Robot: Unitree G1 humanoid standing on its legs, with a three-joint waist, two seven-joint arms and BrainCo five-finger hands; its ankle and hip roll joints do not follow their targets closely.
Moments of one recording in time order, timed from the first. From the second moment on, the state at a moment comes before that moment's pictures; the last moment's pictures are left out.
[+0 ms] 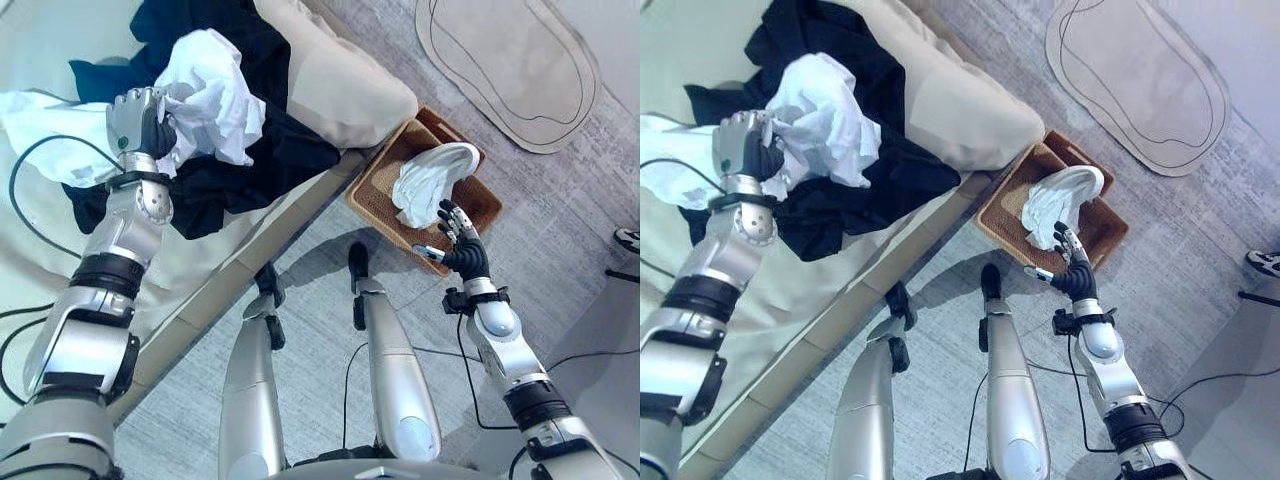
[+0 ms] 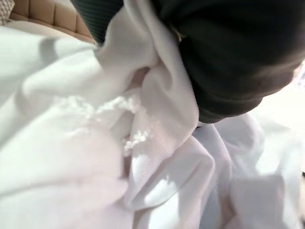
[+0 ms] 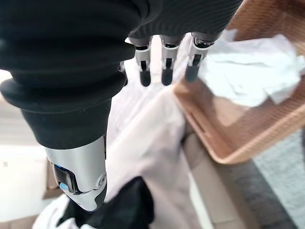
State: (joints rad) left arm -0.78 0.73 -0.23 0.66 0.49 -0.06 0.49; right arm -0.20 -0.40 0.15 0.32 0.26 -0.33 -0.11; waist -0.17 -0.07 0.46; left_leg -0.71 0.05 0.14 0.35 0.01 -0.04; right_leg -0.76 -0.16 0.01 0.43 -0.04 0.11
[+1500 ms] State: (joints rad) left arm -0.35 0.56 -0.26 -0.18 -0.10 -0.32 -0.01; right arm -0.35 -0.38 0.55 0.19 0.13 -0.25 0.17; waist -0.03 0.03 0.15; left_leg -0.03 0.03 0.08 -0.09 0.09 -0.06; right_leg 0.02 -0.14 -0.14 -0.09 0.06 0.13
